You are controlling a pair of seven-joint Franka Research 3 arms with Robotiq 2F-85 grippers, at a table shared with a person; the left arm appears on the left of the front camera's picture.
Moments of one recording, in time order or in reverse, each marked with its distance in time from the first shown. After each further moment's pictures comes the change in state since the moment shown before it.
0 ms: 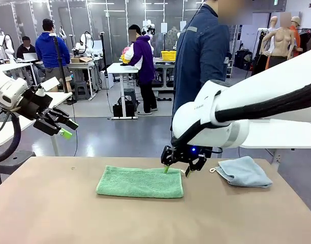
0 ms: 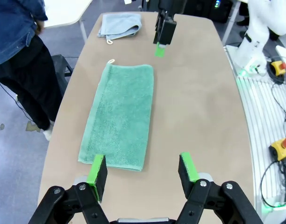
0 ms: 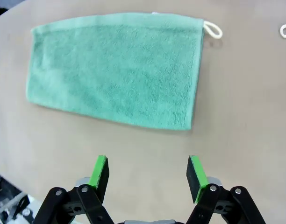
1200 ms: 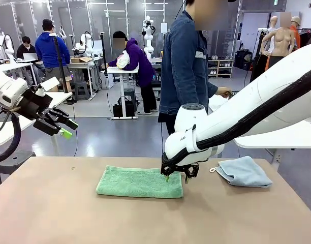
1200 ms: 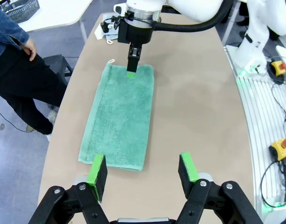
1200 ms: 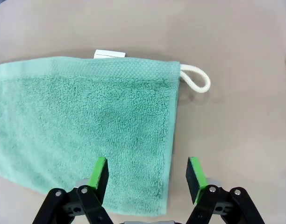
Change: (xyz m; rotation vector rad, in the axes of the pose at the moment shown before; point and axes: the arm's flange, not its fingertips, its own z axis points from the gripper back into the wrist) left arm 0.000 0.000 0.000 0.000 0.000 0.000; right arm 0.060 -0.016 -0.103 -0.172 0.013 -0.037
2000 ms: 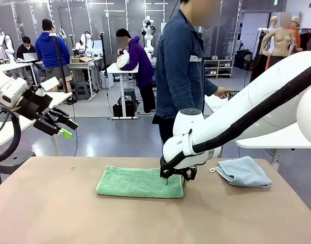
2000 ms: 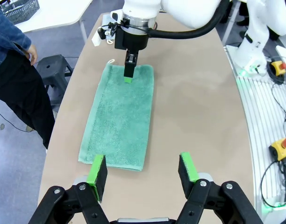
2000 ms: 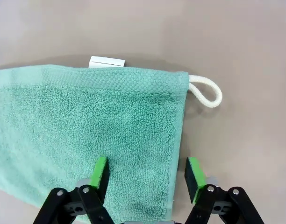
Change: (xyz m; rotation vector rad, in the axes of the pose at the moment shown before) left arm 0.000 0.000 0.000 0.000 0.000 0.000; right arm 0.007 0.002 -0.021 -0.002 0.007 -0.001
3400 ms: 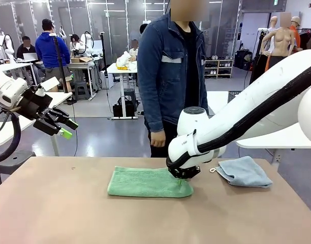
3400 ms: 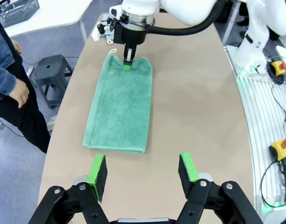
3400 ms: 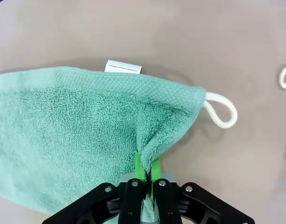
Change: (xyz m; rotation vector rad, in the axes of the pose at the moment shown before) left arm 0.000 0.000 0.000 0.000 0.000 0.000; right arm 0.008 -0.026 0.006 -0.050 -0.027 0.026
